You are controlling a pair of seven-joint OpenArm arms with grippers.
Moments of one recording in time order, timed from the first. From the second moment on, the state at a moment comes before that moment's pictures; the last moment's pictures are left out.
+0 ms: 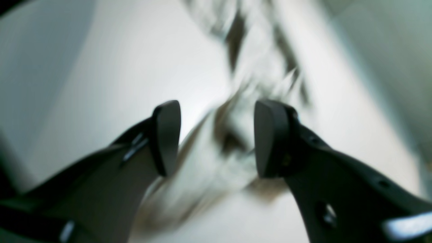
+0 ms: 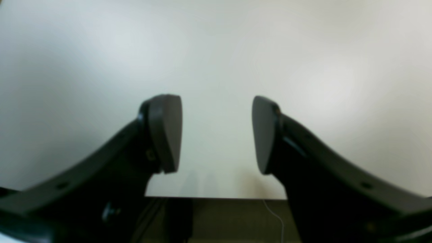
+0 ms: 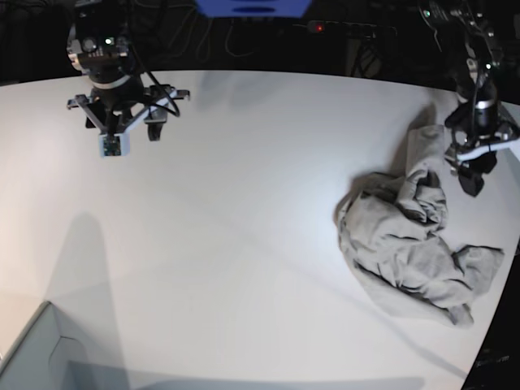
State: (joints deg) left arm 17.5 -0.5 -30.9 99.0 -40.8 0.4 14.6; right arm -30.5 2.7 1.3 115.0 0.2 0.1 -40.6
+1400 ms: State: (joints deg) left arm 5.5 -1.2 -8.3 104.6 -40.1 0.7 15.0; right arm -30.5 2.7 1.6 115.0 0.2 0.1 -40.7
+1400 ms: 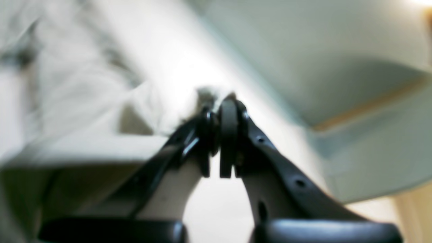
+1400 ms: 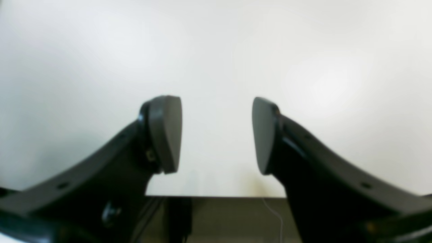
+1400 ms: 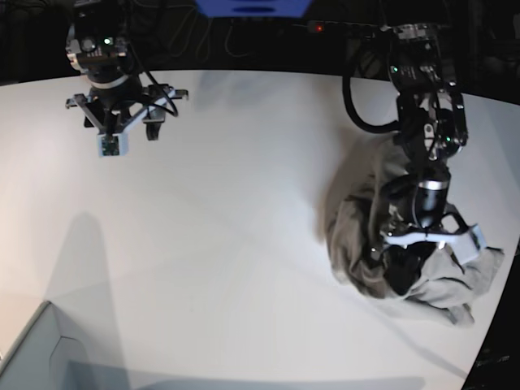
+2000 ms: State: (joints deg) left arm -4.4 0.0 28.3 96.9 -28.4 0.6 15.1; right arm -31.5 2.5 6.3 115.0 -0.1 0.1 -40.7
